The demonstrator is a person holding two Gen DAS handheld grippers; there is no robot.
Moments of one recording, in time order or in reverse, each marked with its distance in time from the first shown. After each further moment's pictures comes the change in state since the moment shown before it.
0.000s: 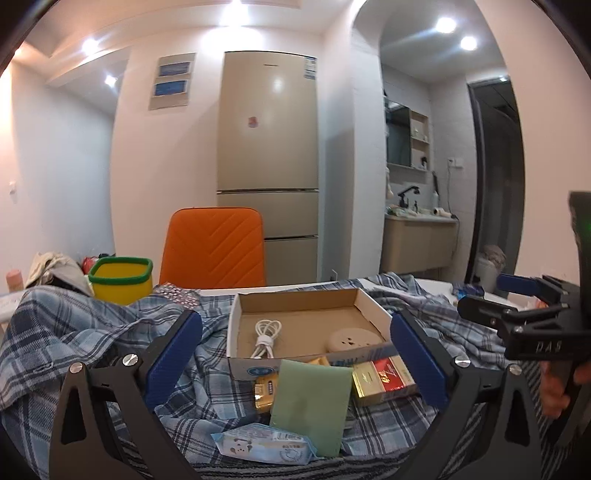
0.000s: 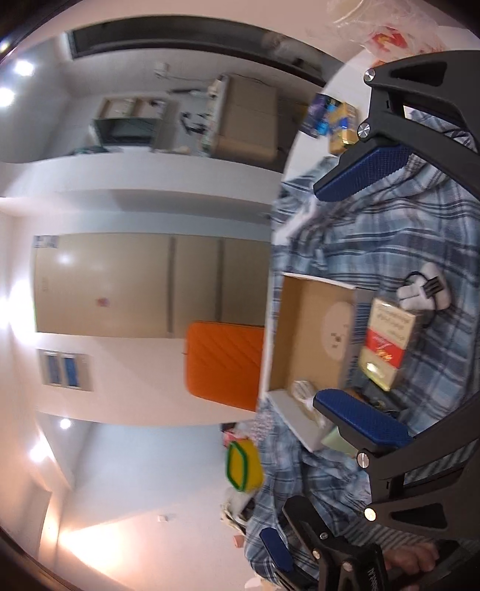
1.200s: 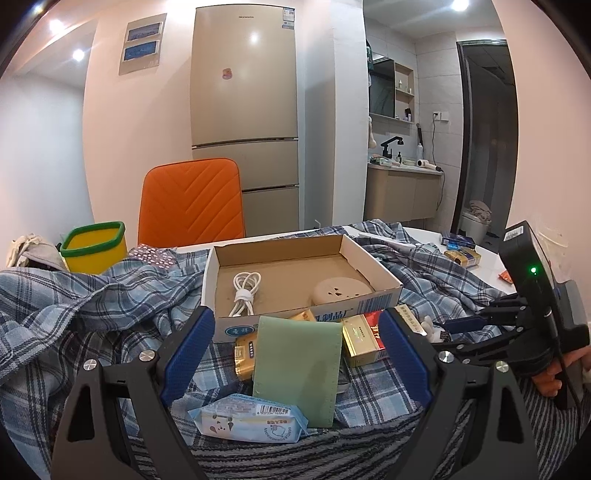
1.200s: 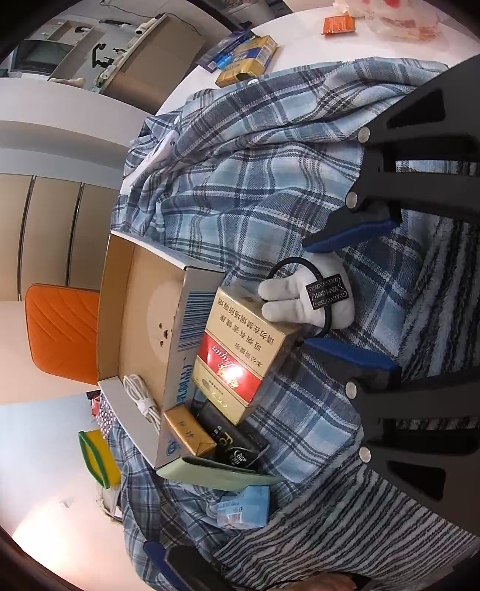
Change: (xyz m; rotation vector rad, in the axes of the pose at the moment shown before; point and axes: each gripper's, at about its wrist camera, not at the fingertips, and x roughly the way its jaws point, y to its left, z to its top) left arm 0.028 -0.003 -0.011 0.031 0.207 -0.069; right arm 0.089 -0.009 -0.067 -0.109 0.558 0.135
